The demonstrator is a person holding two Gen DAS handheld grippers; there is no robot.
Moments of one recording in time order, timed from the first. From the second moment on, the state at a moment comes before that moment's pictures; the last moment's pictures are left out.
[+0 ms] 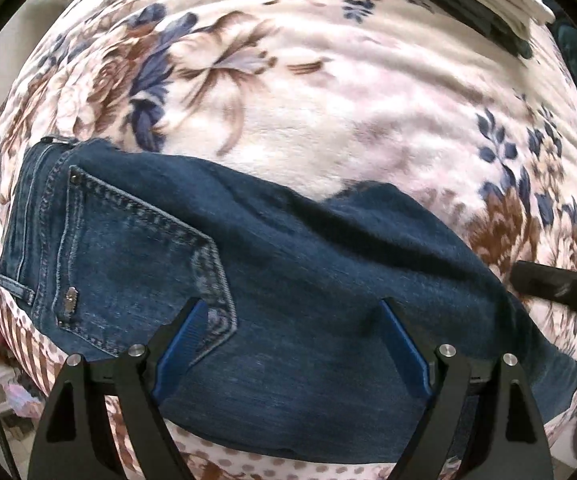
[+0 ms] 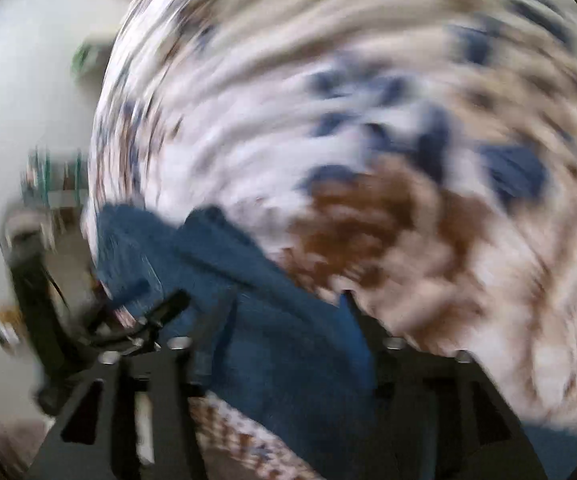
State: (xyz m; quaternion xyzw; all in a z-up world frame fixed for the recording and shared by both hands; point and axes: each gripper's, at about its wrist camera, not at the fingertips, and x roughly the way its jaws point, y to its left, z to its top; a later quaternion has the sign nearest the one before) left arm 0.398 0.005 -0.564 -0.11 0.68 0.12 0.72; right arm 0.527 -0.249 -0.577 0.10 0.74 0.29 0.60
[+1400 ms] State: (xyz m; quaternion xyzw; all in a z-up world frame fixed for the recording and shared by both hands) left arm 0.384 0.154 -0.555 -0.14 0.68 0.15 0.70; right arm 0.523 -0.147 -0.656 0.28 0.80 0.36 0.38
